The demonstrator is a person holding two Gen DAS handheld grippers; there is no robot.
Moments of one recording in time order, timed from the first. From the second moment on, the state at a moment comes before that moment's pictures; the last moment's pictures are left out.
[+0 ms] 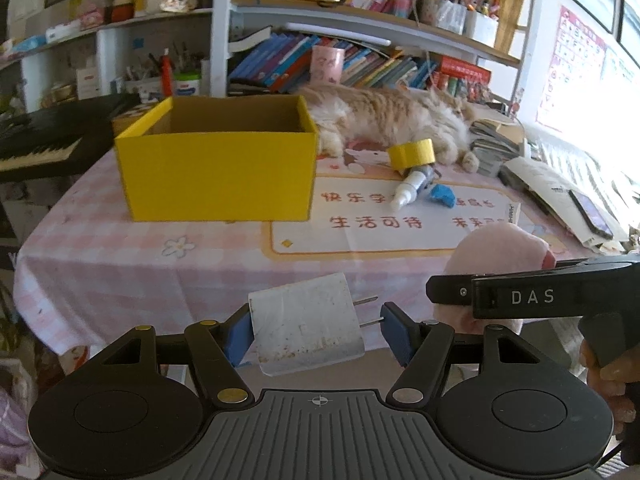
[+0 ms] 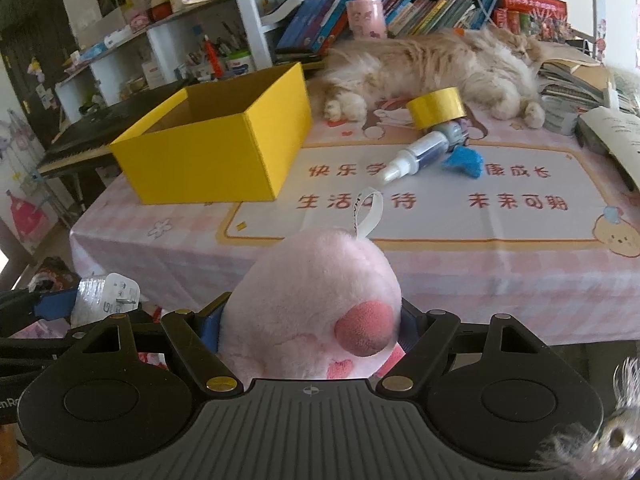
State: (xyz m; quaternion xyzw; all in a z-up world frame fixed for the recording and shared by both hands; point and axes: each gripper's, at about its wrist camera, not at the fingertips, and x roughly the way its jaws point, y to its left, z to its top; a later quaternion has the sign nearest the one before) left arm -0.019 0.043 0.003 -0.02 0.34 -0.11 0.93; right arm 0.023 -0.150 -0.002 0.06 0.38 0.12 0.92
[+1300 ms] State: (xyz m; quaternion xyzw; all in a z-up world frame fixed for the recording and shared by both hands) left arm -0.018 0.083 -0.005 -0.06 0.35 -0.07 0.93; right arm 0.031 -0.089 -0.005 0.00 0.40 0.20 0.89
